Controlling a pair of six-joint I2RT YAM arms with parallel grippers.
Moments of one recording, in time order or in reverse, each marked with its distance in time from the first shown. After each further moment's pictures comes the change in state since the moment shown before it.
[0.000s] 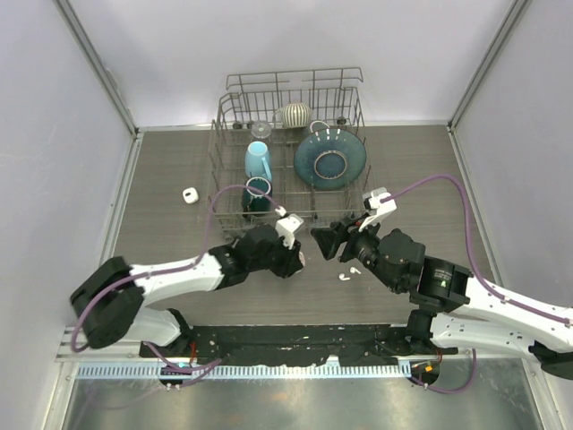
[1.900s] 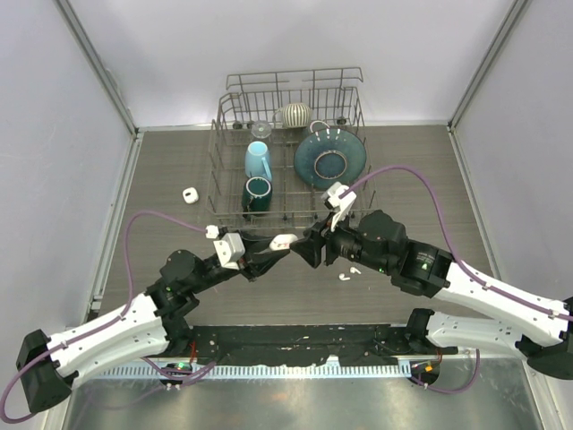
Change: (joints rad) left arm -0.031 -0.624 -0.190 0.359 0.134 0.290; right arm -0.097 0.165 0.104 -0.023 -0.447 -0.178
